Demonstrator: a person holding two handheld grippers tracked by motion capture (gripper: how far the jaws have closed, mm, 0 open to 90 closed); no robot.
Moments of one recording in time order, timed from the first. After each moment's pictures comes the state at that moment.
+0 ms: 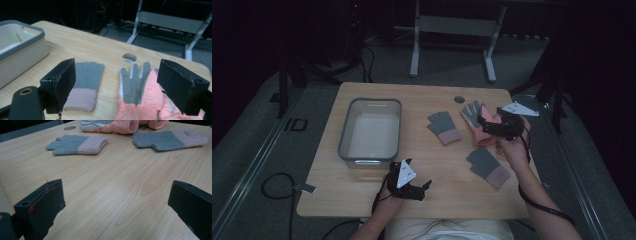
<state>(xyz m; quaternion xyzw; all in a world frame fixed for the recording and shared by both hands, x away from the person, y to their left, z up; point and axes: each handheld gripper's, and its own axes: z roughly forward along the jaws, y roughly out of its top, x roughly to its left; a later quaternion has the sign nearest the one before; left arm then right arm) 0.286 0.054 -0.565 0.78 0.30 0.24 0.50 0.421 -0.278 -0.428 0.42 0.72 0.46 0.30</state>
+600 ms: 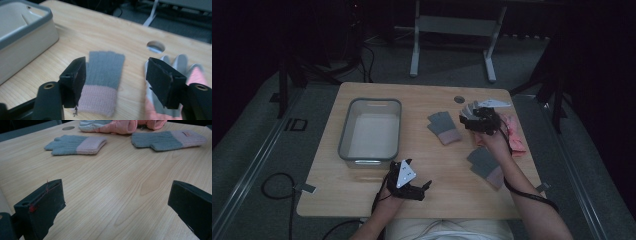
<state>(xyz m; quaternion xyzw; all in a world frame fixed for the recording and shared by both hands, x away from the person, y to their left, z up) 0.287 0.055 -0.565 0.78 0.30 0.24 0.50 0.461 -0.232 -0.455 0.42 0.77 0.42 0.23</state>
